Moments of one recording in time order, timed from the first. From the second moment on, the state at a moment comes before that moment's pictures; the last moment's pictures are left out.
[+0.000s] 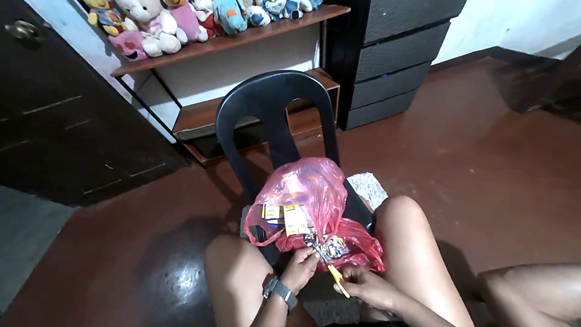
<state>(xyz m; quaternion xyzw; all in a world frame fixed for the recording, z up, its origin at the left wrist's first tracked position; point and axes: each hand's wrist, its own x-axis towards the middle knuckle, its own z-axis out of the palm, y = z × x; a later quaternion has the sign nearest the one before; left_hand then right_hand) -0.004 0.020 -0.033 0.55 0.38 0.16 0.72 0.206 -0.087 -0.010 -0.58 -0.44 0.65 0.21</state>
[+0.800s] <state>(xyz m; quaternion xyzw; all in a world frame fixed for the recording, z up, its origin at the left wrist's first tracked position) -0.002 0.019 -0.032 0.48 0.39 0.14 0.77 0.208 -0.085 -0.004 -0.57 -0.38 0.70 0.23</state>
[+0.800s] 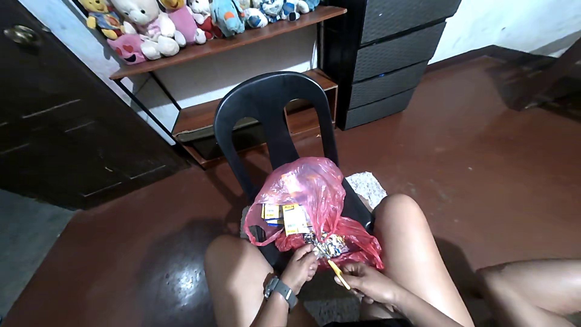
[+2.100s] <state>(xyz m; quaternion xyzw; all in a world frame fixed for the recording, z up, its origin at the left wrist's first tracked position) -0.001 0.019 -0.040 0.57 0.40 0.19 0.69 0.206 -0.086 -0.010 -0.59 -0.43 0.66 0.18</state>
